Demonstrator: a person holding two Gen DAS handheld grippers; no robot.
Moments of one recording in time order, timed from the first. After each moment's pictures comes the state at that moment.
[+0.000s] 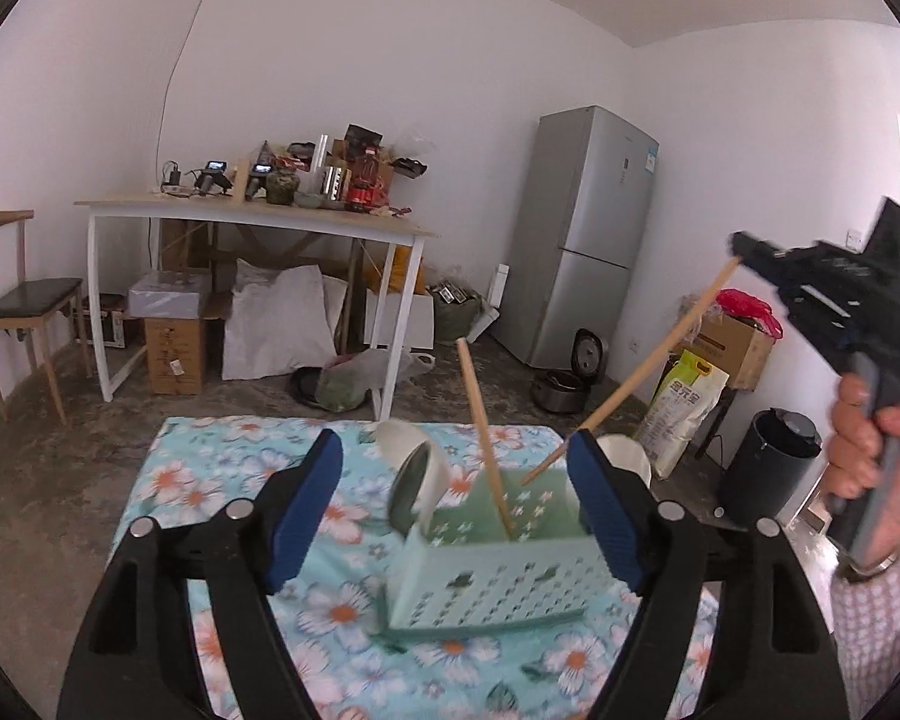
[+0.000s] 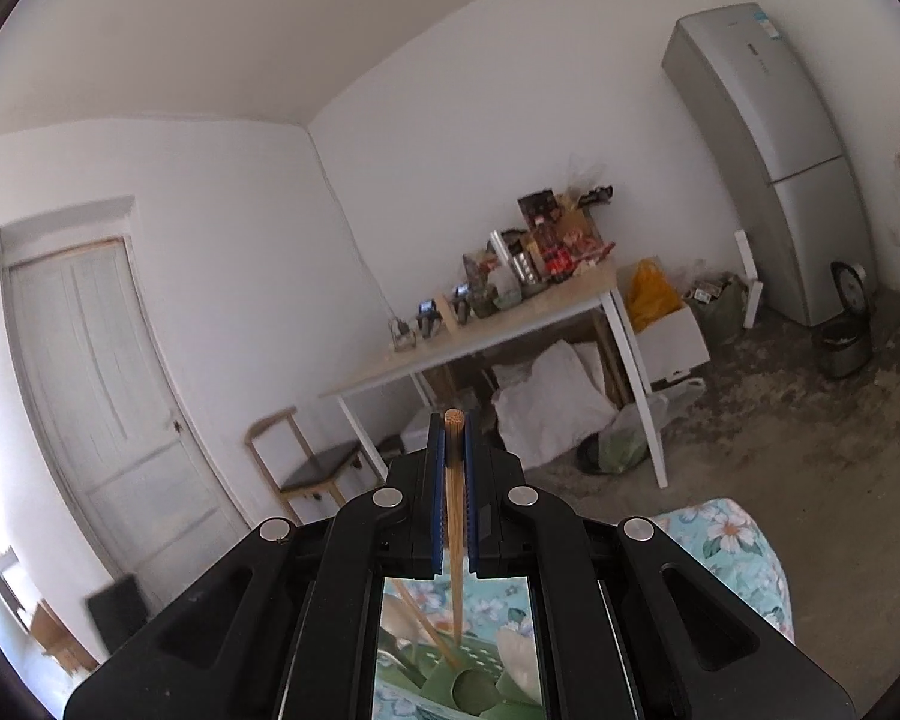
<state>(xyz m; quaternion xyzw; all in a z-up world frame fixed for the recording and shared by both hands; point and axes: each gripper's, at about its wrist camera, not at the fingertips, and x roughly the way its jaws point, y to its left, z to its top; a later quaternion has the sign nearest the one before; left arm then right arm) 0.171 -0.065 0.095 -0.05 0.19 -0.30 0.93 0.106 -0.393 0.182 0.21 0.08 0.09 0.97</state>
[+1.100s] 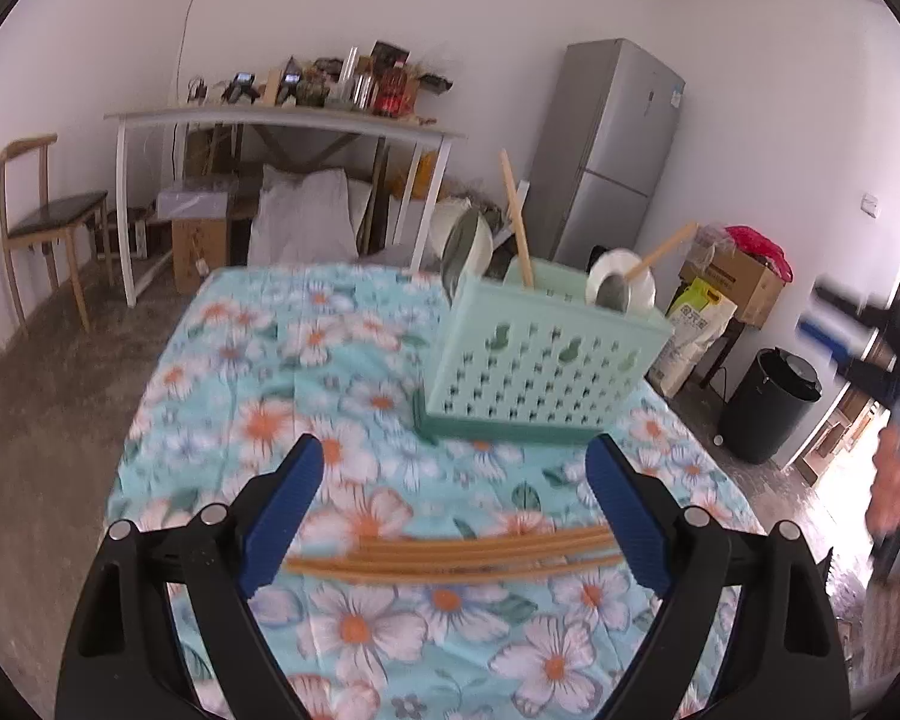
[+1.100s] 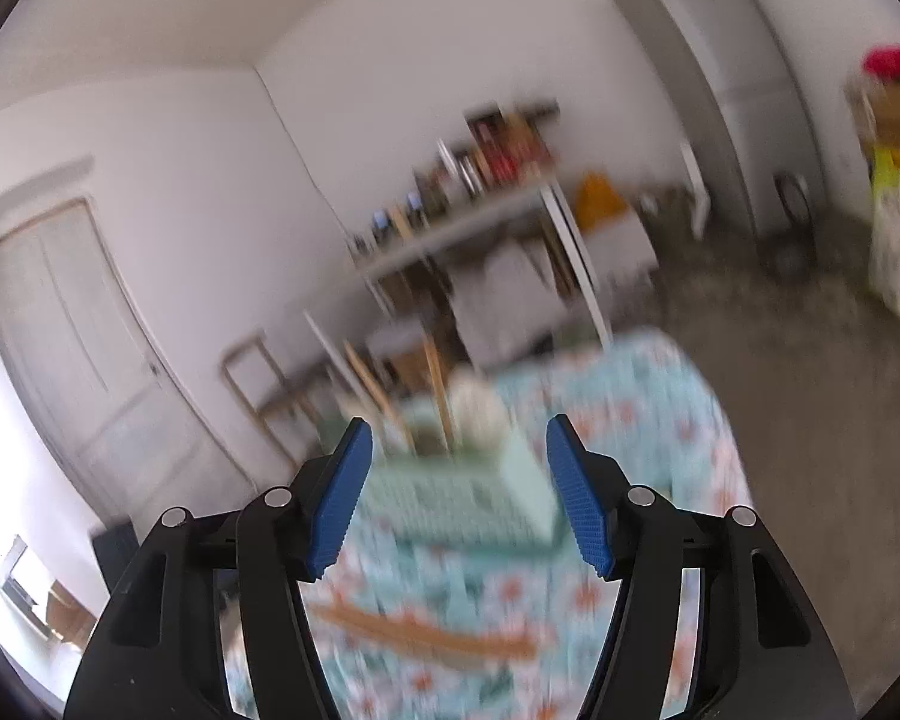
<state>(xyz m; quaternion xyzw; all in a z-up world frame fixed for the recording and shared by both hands) 0.097 -0.020 0.025 -0.04 0.30 -0.29 0.91 -0.005 -0.380 0.092 0.24 0.23 0.05 0.94</state>
